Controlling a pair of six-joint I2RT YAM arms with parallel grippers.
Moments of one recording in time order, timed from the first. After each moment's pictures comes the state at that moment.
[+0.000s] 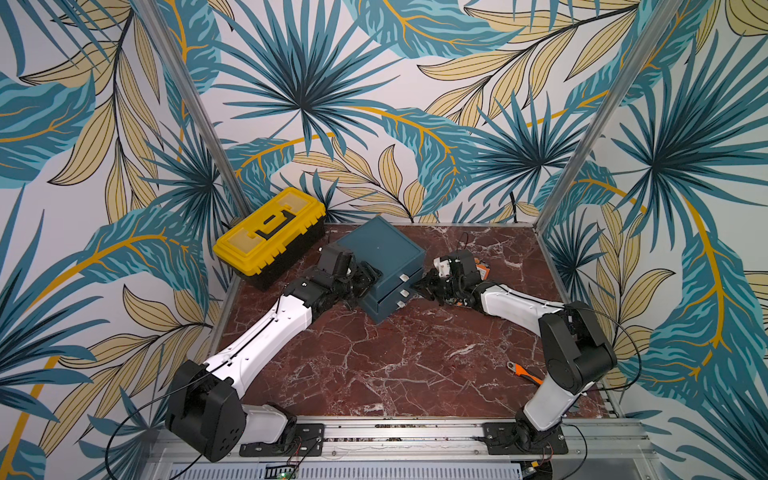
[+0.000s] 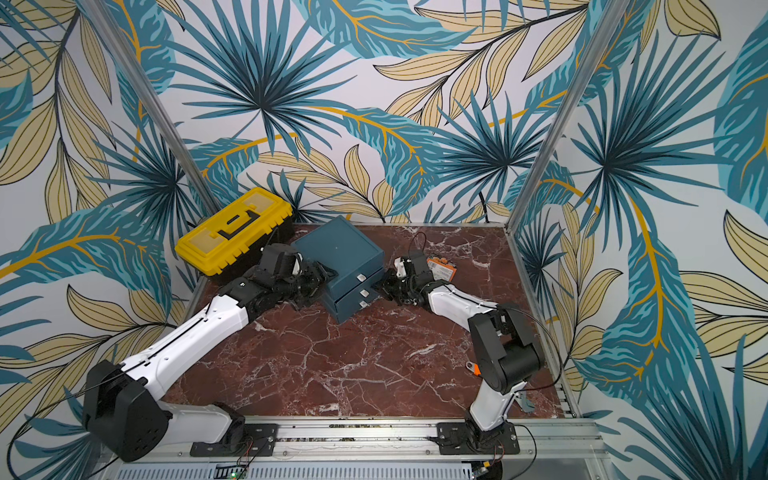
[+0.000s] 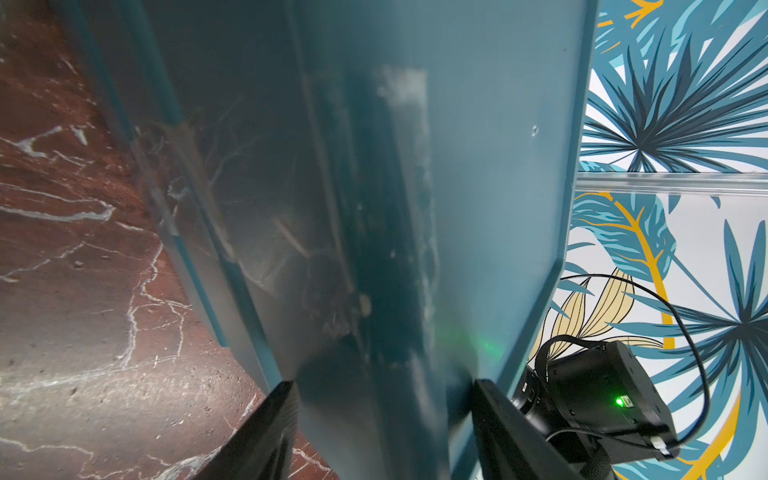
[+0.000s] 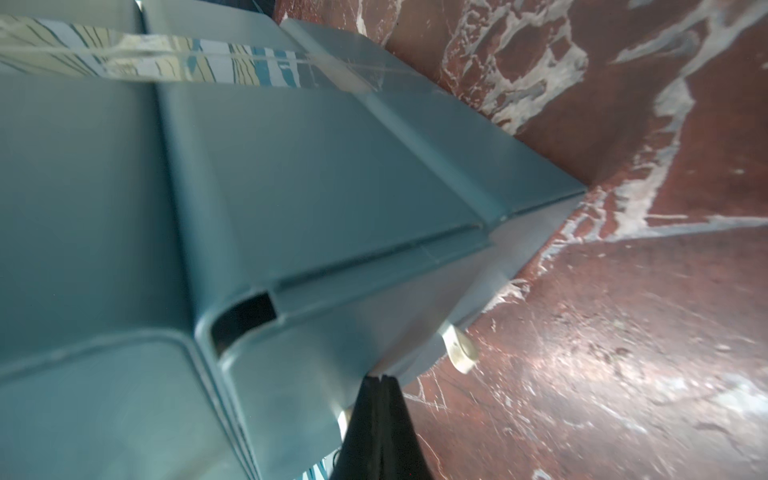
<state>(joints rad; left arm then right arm) -0.47 1.36 1.11 -0.44 0.25 -1.22 0.39 1.74 1.05 0.03 -0.52 1.10</state>
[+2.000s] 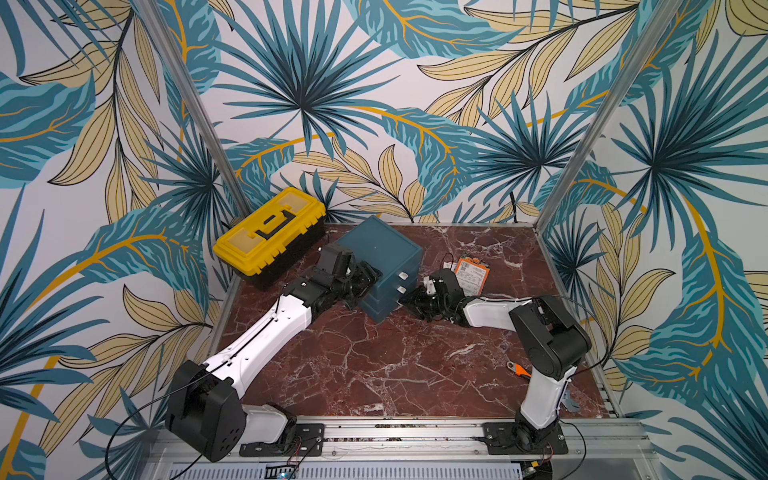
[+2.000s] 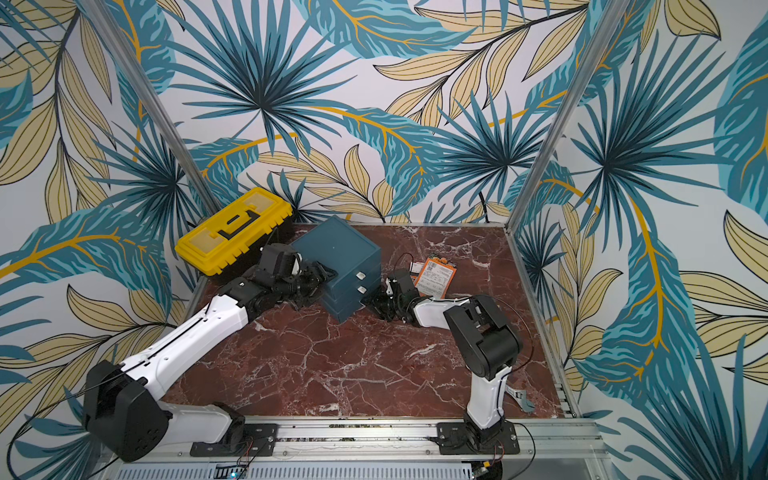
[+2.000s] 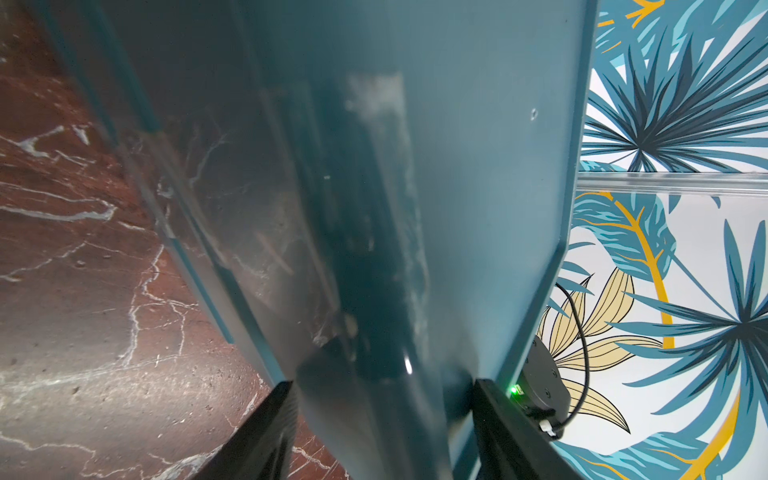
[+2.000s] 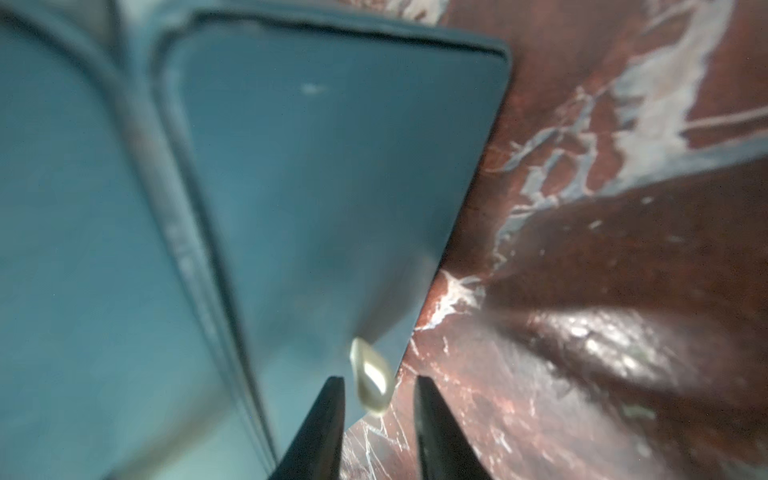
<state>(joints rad) -0.46 1.36 1.11 -0.45 0.26 -1.22 0.49 1.88 0.94 0.25 -0.43 1.21</state>
